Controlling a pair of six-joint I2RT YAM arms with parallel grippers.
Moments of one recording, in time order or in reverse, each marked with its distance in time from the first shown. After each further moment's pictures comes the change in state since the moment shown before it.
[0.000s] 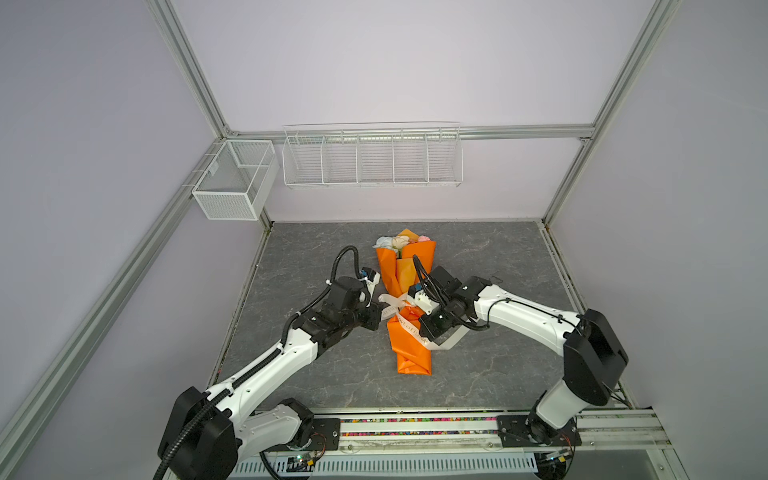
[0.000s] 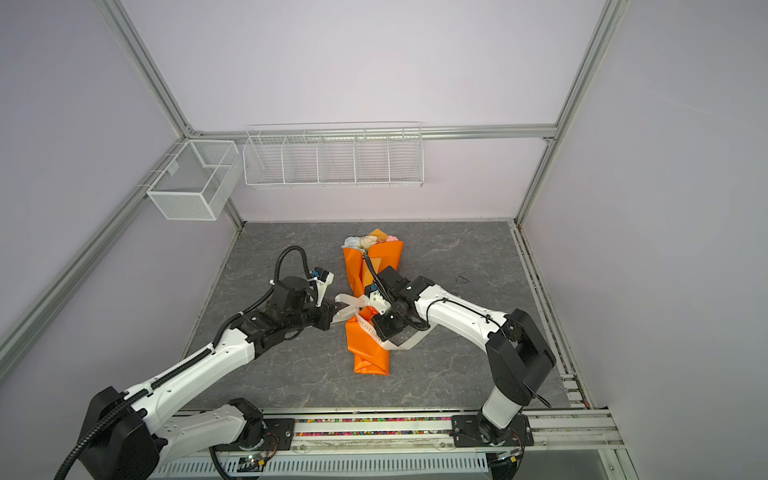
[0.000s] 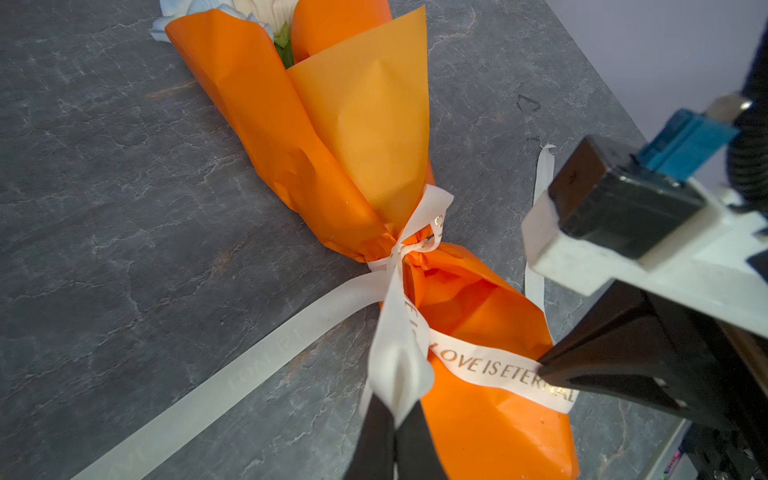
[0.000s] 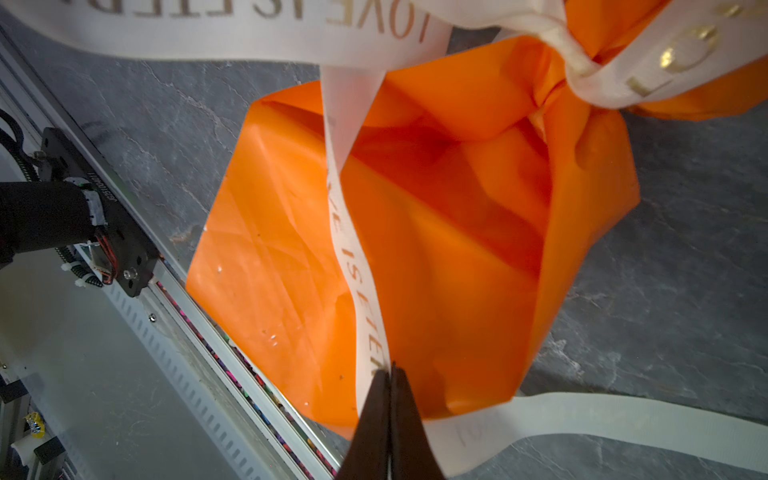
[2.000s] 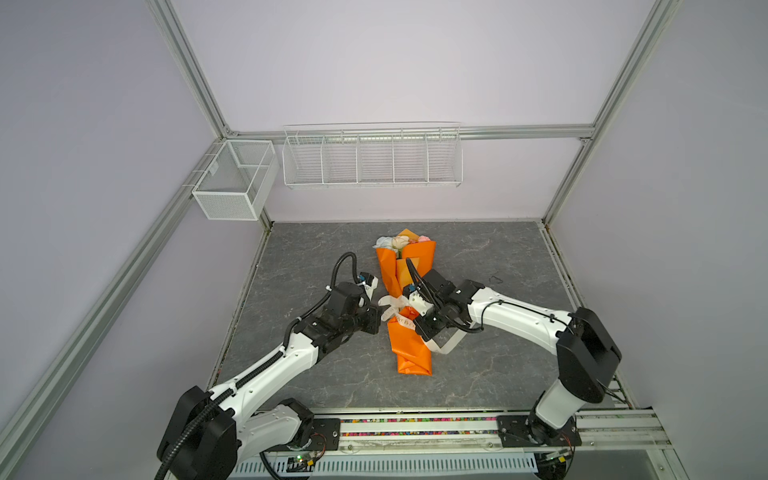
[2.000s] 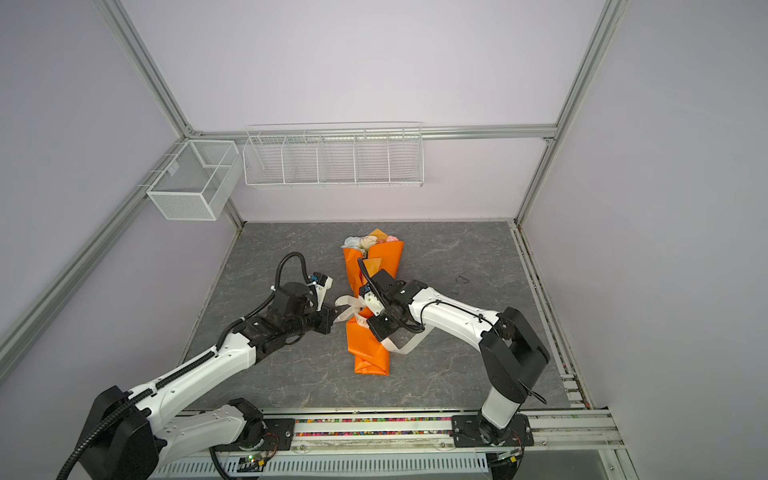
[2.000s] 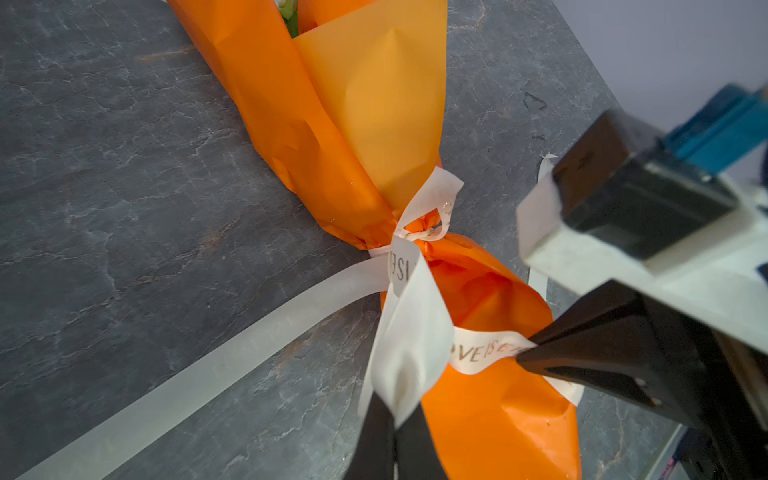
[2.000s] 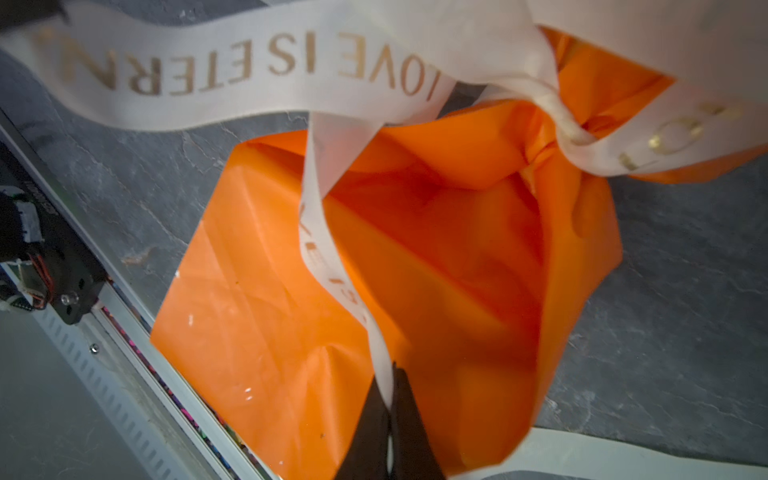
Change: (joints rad) left arm 0.000 -0.005 -0.067 0.059 -0.013 -0.061; right arm 0.023 0.028 0.007 0.068 0.098 0.002
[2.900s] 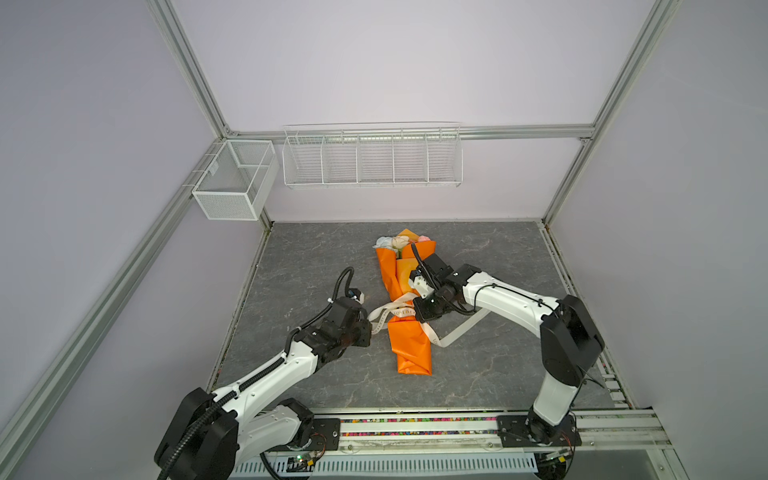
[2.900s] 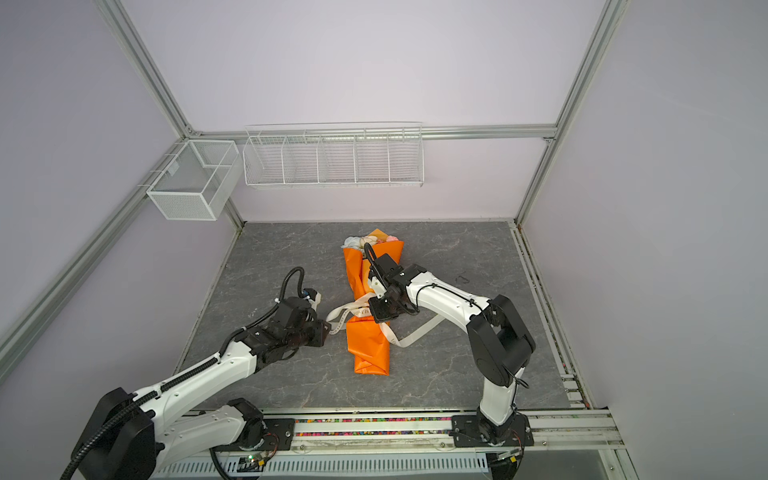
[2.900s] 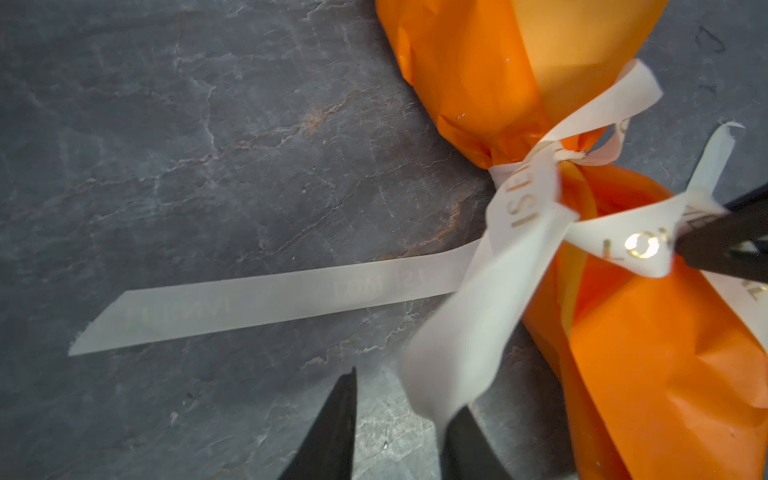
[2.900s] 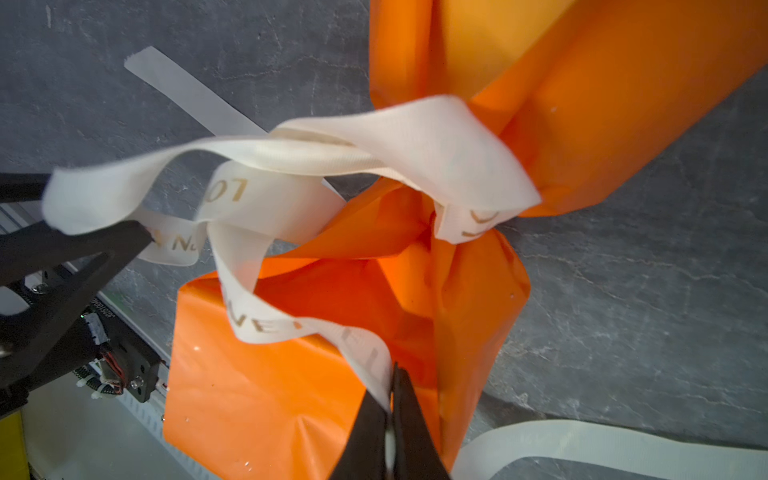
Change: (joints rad) left arm 0.000 -0.032 -0.116 -0.109 -0.156 -0.092; right arm -0.076 0.120 0.142 -0.064 -0.043 0.157
